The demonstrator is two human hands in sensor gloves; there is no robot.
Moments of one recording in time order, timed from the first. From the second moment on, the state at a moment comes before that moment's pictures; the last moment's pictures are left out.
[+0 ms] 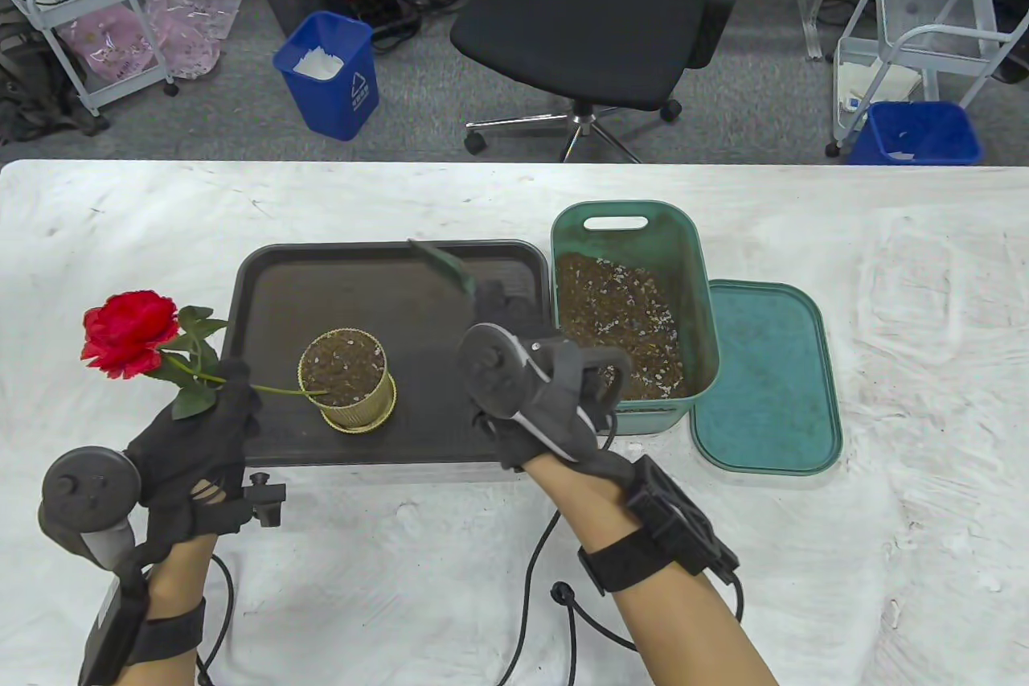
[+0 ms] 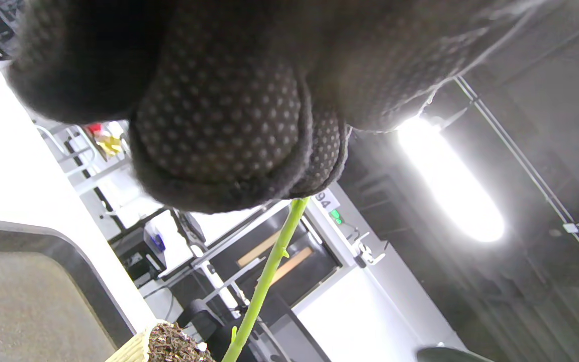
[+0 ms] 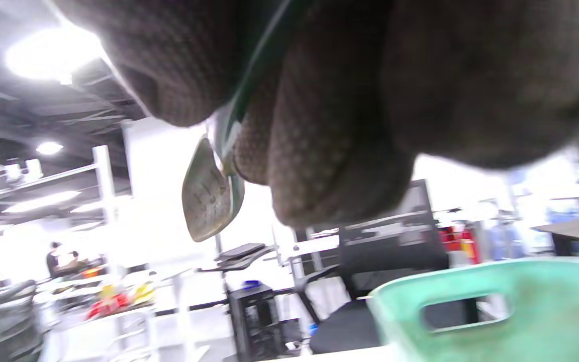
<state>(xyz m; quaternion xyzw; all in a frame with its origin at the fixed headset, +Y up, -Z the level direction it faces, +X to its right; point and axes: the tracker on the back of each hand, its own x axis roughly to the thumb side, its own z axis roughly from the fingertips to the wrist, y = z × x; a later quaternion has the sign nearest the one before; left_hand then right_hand) -0.361 -0.660 -0.197 0.25 0.04 0.46 0.85 0.024 -0.533 -0.257 0.01 -0.19 0.97 0.15</state>
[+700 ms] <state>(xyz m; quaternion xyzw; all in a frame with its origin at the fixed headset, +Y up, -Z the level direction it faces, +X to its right) -0.364 -0.661 -0.196 0.26 0.05 0.45 0.86 0.112 -0.626 -0.400 -0.18 0.09 0.98 0.05</state>
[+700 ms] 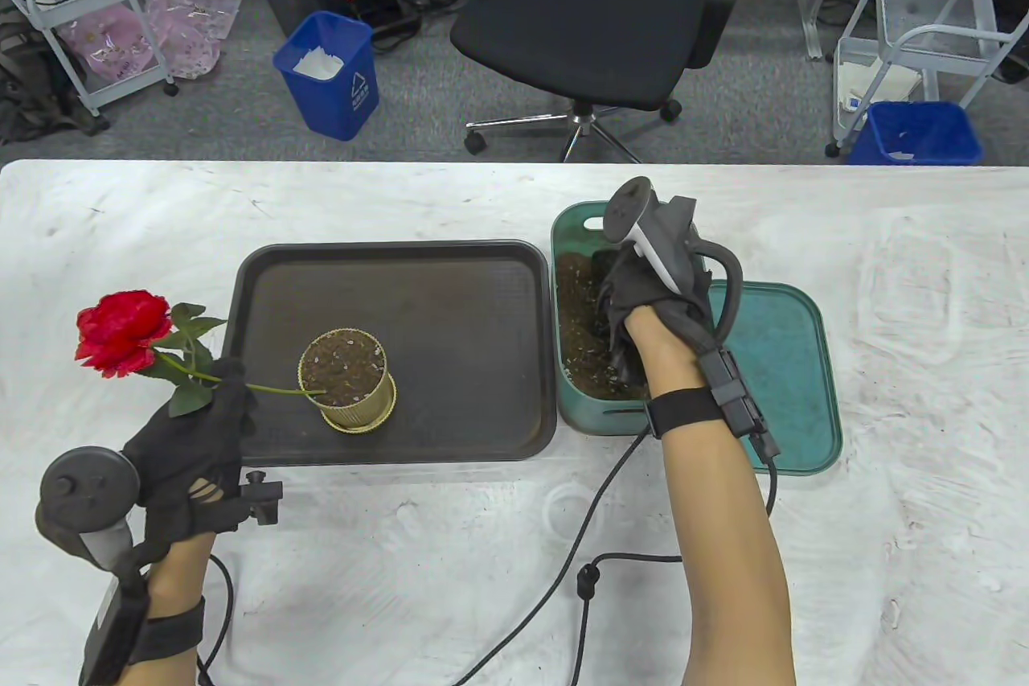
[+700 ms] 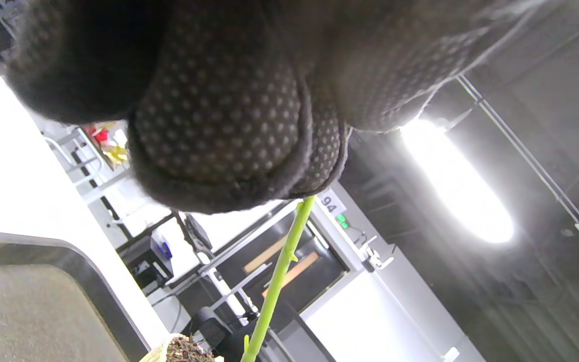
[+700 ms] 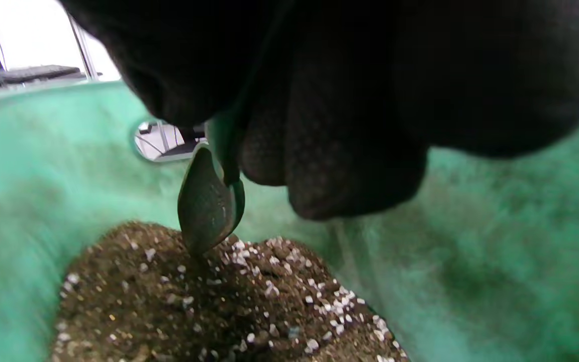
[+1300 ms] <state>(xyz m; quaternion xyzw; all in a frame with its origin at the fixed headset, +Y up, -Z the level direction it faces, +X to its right) -0.364 -0.660 -0.197 0.26 0.06 0.45 0.86 0.133 -0.665 -0.410 -0.22 0.29 0.89 0.28</state>
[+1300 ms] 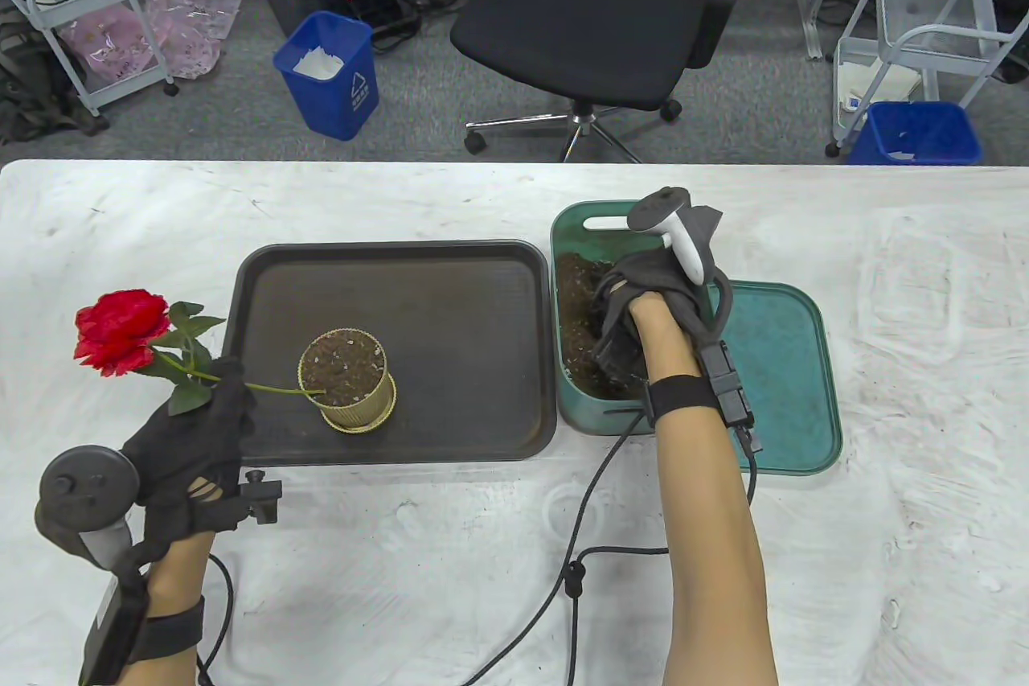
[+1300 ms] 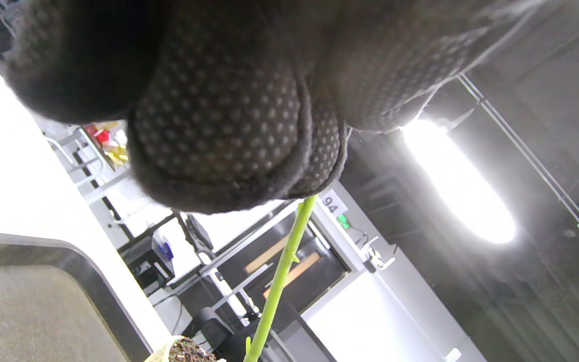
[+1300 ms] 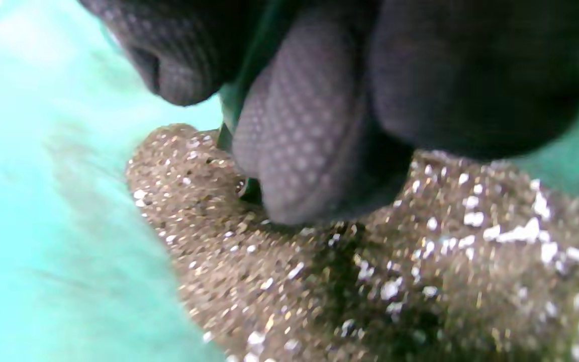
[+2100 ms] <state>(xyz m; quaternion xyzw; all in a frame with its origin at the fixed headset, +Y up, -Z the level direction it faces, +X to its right) -0.363 -0.660 -0.198 0.25 0.05 0.46 0.85 0.174 -0.644 -0.330 -0.25 0.23 0.75 0.57</state>
